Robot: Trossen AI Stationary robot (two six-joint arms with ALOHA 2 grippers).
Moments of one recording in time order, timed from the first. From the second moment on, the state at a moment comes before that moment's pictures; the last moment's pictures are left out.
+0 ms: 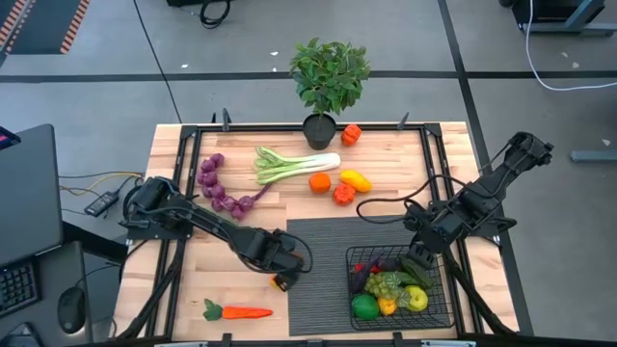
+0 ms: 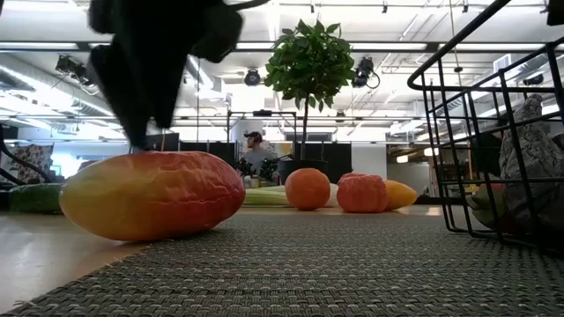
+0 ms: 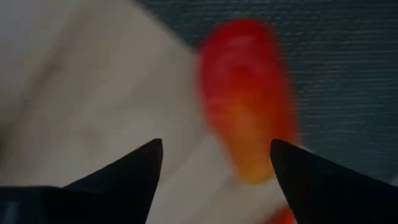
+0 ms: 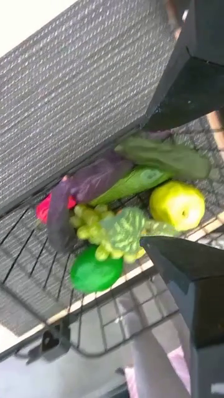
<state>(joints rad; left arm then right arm) -0.43 1.87 1.43 -0.93 -0.06 -1.15 0.67 1.09 1.10 -1.17 0.06 1.28</state>
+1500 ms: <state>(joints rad) -0.32 1.97 1.48 -0.71 0.20 -1.16 0.69 1.09 1.10 -1.20 -0.01 1.37</state>
